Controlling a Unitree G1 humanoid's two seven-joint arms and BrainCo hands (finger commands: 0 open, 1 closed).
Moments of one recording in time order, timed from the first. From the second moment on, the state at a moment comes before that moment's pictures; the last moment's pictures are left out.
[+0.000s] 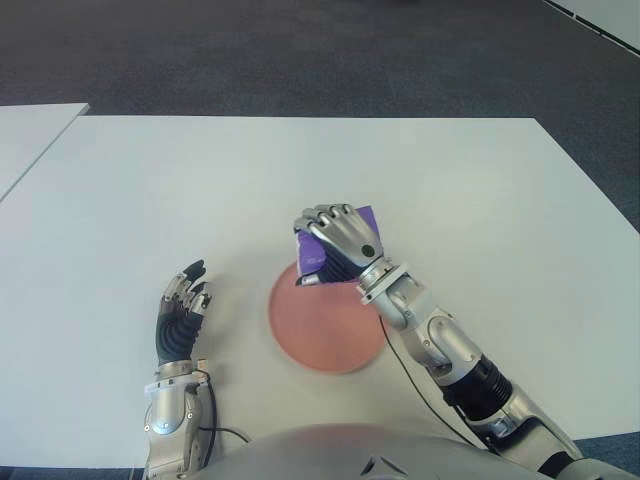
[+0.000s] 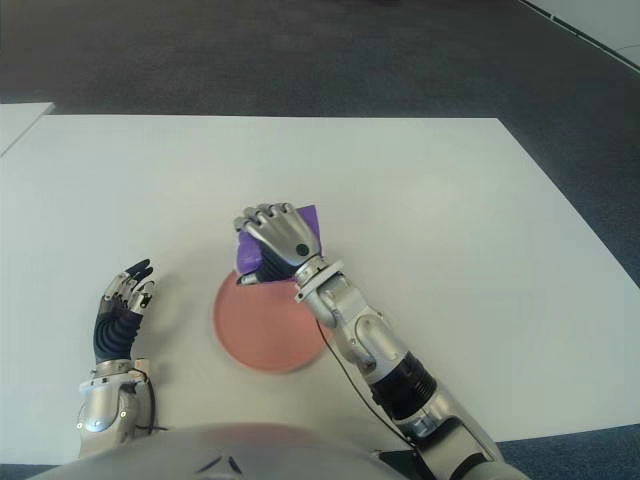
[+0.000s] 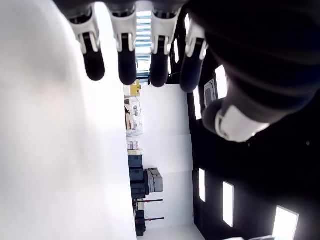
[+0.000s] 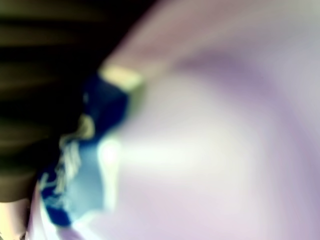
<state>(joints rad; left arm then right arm) 0.42 -0.03 0.16 0.19 -0.02 -0.57 0.01 -0.23 -0.29 0.62 -0.21 -1.10 -0.05 -0.03</state>
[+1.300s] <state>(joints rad) 0.42 -0.06 0.13 0.18 0.00 -0.56 0.04 -0.19 -0.29 0.66 -0.17 -1.12 -0.20 -0.07</state>
